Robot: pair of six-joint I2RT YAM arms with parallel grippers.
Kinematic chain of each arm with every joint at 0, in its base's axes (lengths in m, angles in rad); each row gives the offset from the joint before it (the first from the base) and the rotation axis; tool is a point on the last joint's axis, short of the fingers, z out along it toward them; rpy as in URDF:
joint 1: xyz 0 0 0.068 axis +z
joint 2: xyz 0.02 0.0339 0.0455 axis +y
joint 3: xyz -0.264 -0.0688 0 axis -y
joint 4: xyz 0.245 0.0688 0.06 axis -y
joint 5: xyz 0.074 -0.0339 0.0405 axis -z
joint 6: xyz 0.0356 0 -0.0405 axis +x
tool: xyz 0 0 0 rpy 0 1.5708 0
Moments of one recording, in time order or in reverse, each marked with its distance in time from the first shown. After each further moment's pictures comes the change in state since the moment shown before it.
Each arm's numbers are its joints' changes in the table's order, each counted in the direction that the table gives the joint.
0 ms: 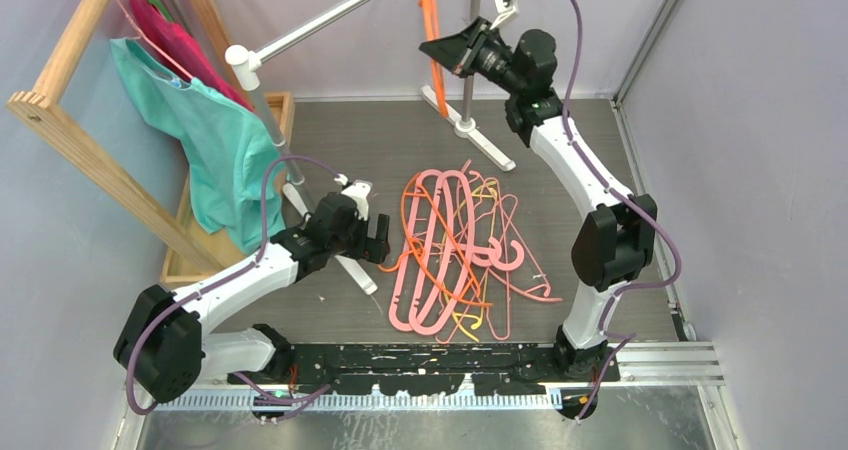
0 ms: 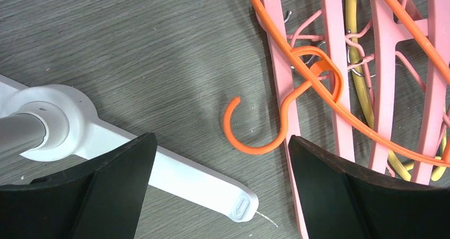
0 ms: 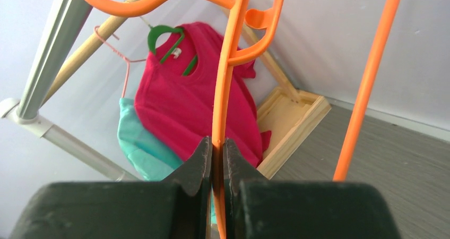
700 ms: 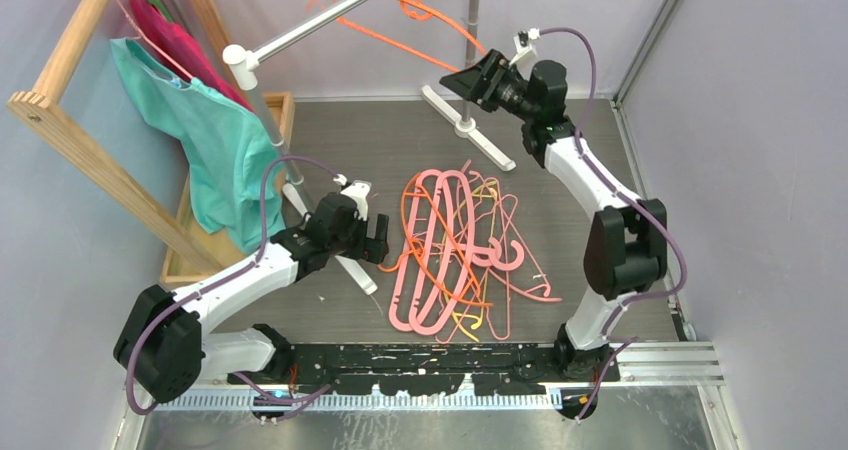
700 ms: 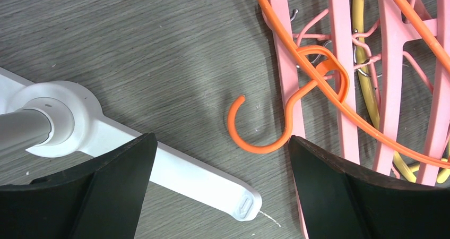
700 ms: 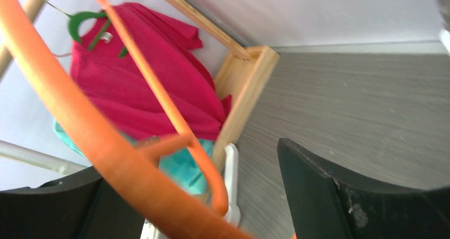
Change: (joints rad) left arm 0.000 0.000 0.002 -0.015 -0.015 0.000; right arm -0.114 -0.035 -0.249 0.017 -0.013 0.038
